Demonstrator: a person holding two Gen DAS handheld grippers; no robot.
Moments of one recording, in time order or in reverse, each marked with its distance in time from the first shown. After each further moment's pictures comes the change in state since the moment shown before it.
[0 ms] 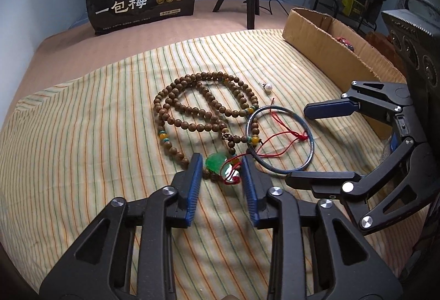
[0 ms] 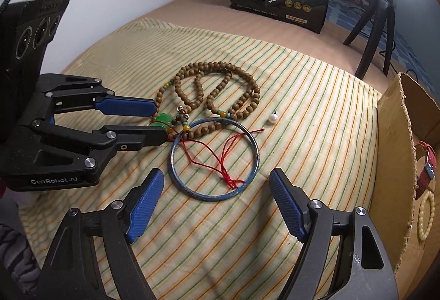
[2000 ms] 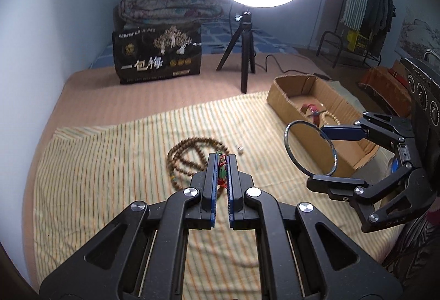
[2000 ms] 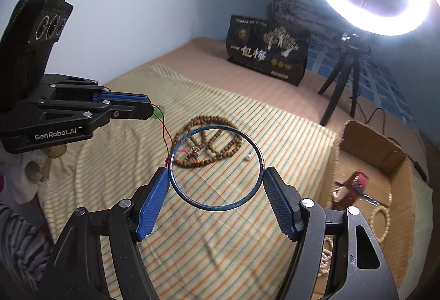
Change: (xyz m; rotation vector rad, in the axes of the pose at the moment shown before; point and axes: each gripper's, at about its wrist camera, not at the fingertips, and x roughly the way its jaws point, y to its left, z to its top) left arm -0.111 -0.032 0.041 -0.061 -0.182 0.049; right arm -0.111 0.001 0.000 -0.044 -0.208 -0.040
